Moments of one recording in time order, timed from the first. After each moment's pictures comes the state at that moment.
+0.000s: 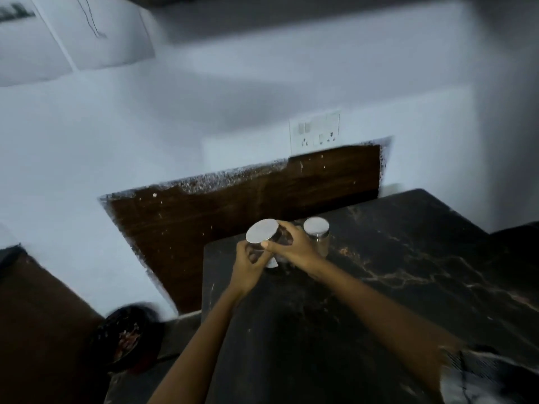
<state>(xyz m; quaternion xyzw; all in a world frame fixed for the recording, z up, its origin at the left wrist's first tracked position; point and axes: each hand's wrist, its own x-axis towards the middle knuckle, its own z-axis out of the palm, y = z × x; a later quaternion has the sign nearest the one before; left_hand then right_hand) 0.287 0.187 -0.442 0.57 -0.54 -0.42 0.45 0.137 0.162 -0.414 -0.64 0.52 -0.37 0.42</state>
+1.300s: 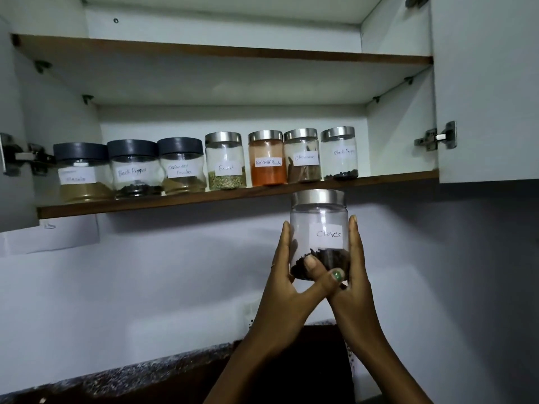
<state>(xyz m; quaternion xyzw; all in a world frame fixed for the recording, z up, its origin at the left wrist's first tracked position) 0.018 0.093 -0.126 0.29 -0.71 -0.32 0.55 -0.087 0.084 -0.139 -0.59 0.26 -0.74 0.21</state>
